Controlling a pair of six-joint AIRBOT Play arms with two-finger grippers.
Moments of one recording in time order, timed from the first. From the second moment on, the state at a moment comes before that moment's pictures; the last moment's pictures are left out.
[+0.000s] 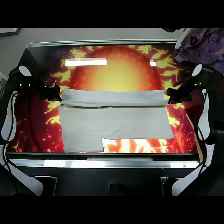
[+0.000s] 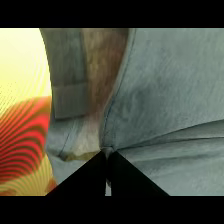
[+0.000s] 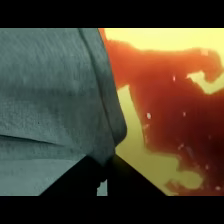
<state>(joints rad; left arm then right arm) 0.13 -1.94 1.86 1.25 -1.49 -1.53 -0.20 -1.96 1.89 -1.41 1.56 1.55</state>
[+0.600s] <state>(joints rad) 0.11 -1.99 1.86 1.26 -1.64 -1.62 -0.16 -1.97 1.84 -1.45 1.57 1.59</state>
